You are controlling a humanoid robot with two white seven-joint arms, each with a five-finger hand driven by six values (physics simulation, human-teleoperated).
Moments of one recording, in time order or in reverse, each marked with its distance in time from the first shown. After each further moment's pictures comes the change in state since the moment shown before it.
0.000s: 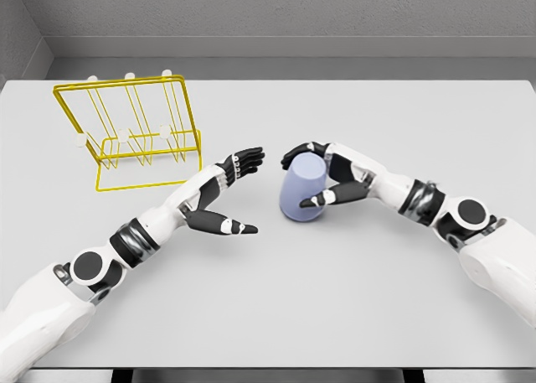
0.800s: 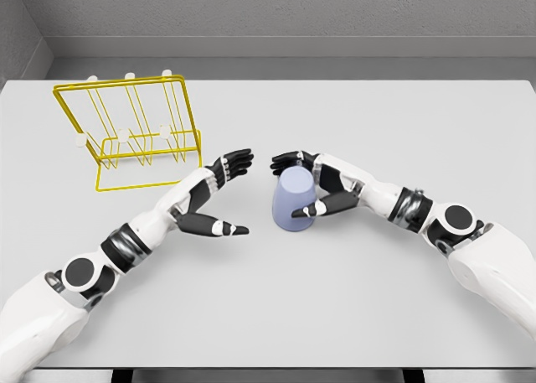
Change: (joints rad) left arm 0.046 0.011 0.046 -0.010 0.002 -0.003 -0.002; right arm 0.000 0.028 0.031 0.030 0.023 0.008 -0.003
